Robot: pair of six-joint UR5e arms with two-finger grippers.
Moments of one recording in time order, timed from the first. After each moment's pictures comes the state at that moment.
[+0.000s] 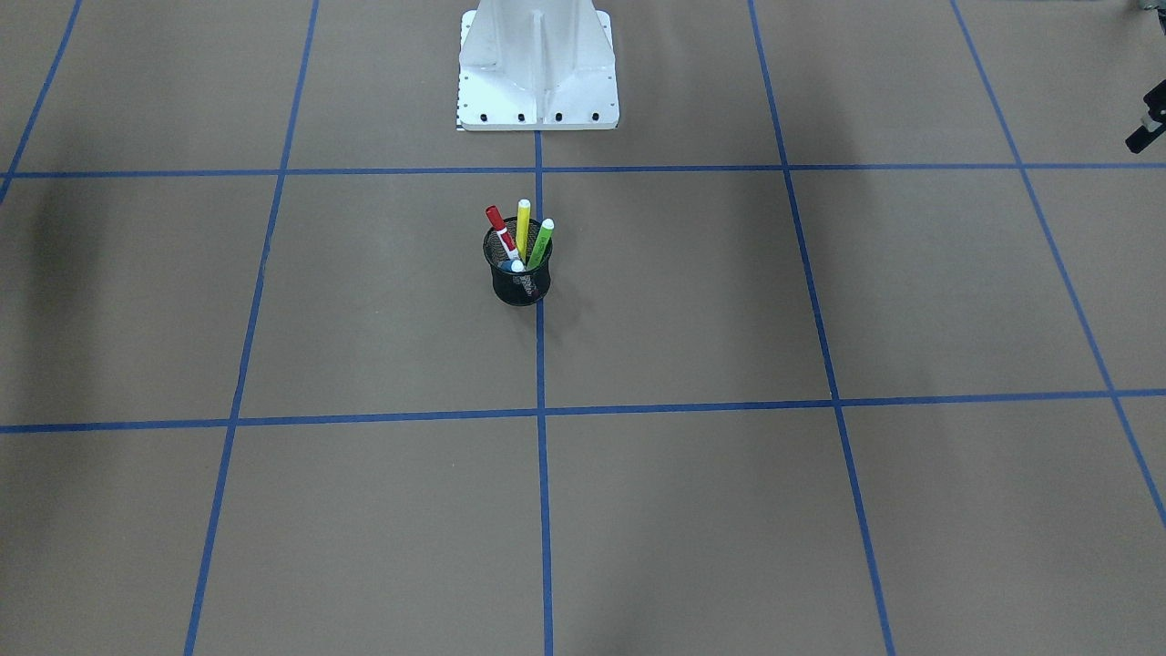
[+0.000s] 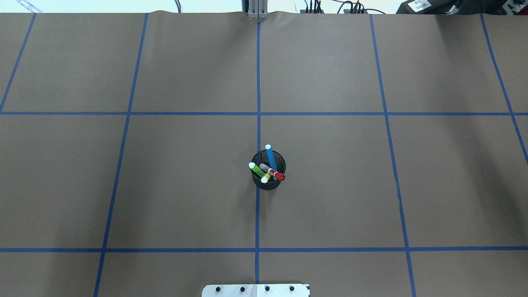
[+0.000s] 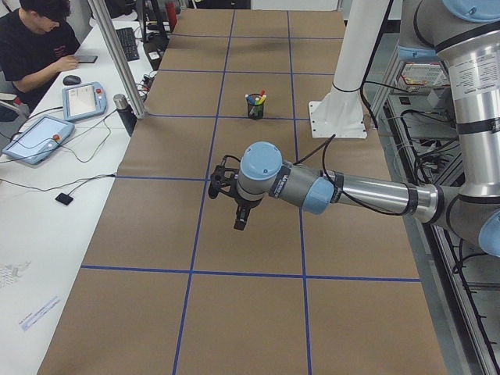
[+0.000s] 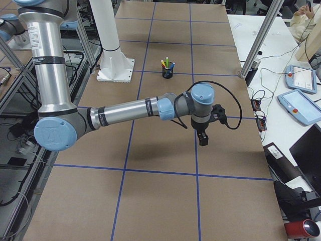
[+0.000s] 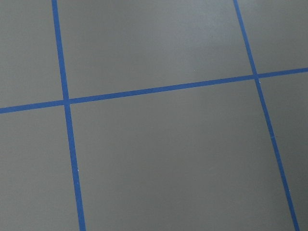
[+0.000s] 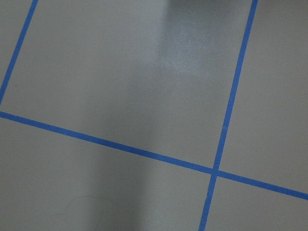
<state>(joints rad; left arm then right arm) -1.52 -1.30 -1.98 -1.83 -2.52 -0.17 1.44 -1.42 1.70 -1.53 2.35 0.03</state>
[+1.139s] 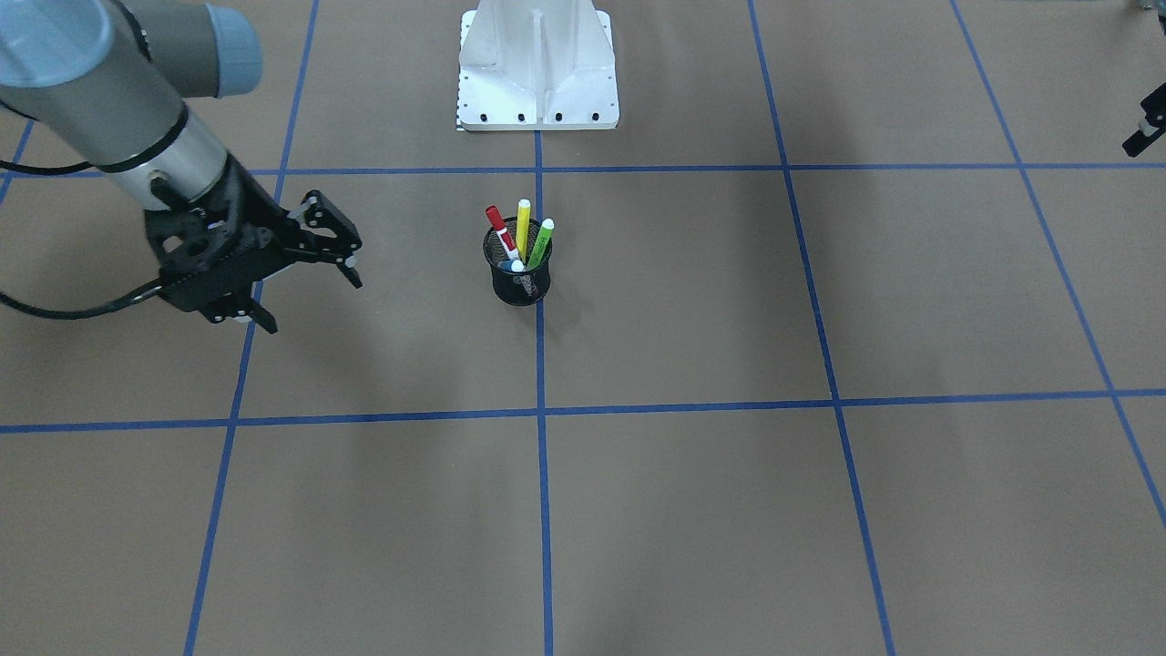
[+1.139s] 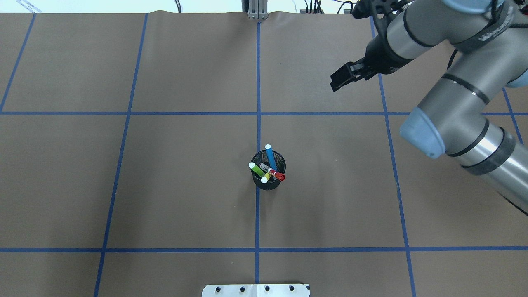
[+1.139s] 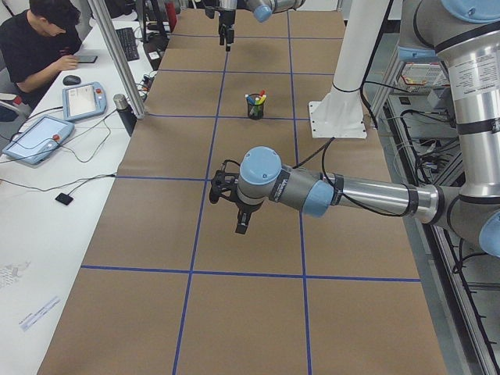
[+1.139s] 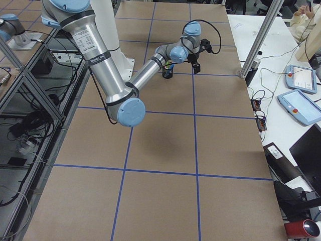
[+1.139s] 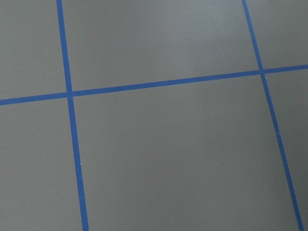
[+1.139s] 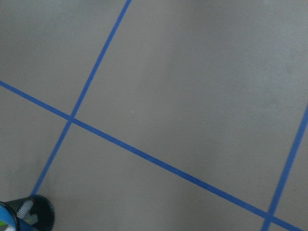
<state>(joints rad) -1.52 -1.30 -1.96 -1.83 -2.52 -0.18 0.88 -1.05 1.83 -1.42 2.14 0.63</state>
